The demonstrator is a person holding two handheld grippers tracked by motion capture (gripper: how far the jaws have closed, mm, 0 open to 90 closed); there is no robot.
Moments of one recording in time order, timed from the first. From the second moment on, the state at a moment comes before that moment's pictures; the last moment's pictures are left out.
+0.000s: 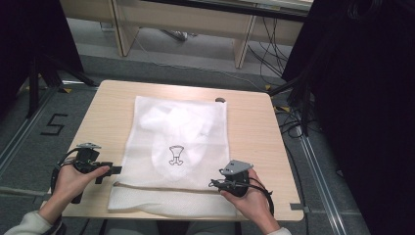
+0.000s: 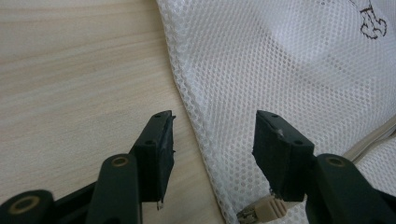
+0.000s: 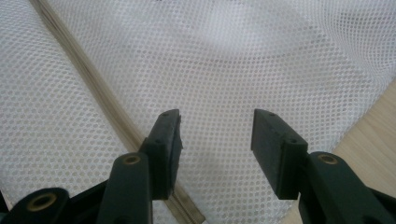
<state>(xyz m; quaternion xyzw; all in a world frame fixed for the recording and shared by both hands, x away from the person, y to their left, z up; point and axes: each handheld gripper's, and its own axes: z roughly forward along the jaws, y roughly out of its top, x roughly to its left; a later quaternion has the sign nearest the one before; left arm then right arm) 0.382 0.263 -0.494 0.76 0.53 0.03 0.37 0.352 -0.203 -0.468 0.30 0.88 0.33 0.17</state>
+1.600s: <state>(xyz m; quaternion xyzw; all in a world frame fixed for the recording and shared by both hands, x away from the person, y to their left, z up) 0.387 0.283 -0.491 0.67 0.61 0.05 0.41 0.367 0.033 -0.464 0.07 0.93 0.37 0.05</state>
